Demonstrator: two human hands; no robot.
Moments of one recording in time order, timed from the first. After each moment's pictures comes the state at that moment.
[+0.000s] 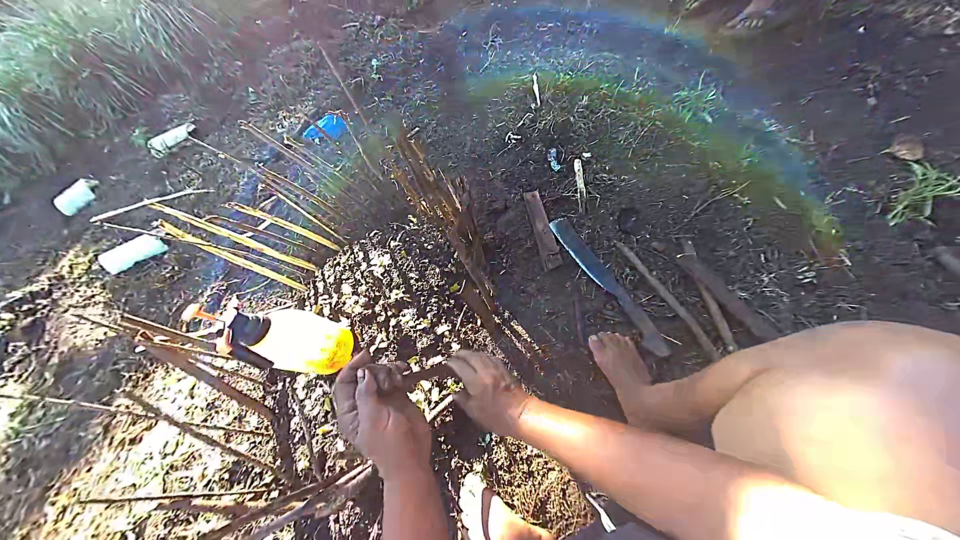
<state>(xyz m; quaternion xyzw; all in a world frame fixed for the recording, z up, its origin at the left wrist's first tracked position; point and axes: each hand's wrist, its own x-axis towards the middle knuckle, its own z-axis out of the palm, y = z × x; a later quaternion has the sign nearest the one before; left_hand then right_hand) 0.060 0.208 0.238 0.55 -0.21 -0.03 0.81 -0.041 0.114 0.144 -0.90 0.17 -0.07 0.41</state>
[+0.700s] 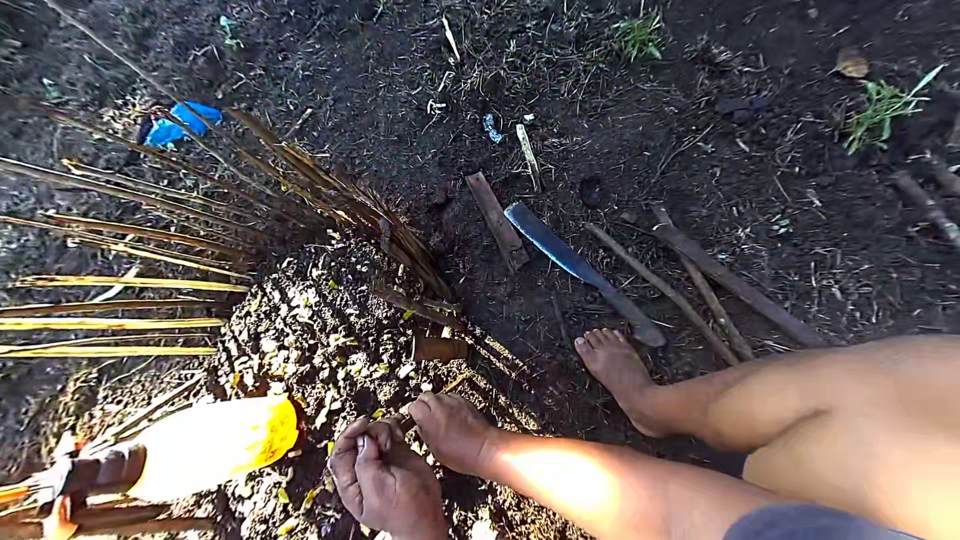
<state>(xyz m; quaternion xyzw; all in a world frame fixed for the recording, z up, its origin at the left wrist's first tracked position) 0.087 0.156 0.149 0.58 -0.22 -0.09 0.78 0.030 0.090 0.102 -0.86 0.21 -0.01 0.47</state>
